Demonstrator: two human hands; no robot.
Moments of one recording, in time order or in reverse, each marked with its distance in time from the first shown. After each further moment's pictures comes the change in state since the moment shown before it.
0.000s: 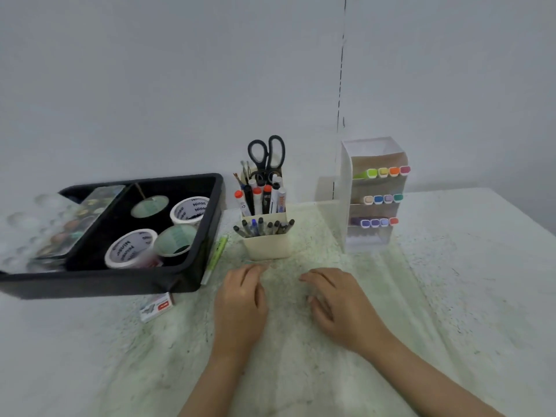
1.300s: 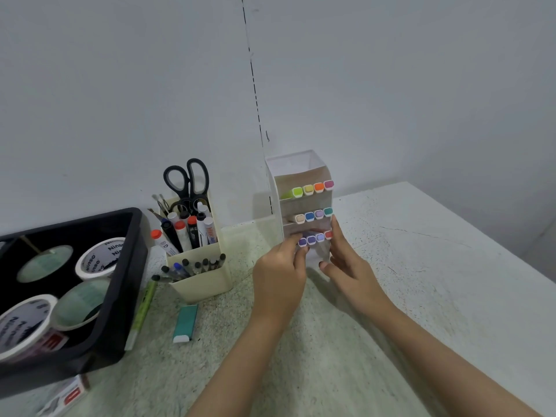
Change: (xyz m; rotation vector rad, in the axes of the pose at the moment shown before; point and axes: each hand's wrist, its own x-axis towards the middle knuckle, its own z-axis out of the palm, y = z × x) left_hand 0.084 0.114 0.086 -0.348 -0.015 0.166; right_hand 0.011 0.058 -0.075 0.598 0.165 0.645
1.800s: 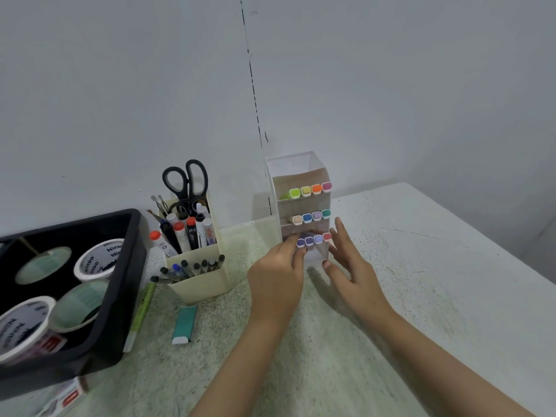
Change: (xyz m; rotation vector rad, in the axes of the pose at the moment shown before) left_hand -0.002 0.001 -0.002 0.109 0.066 0.047; right_hand -0.006 0.002 0.002 0.002 0.074 -0.045
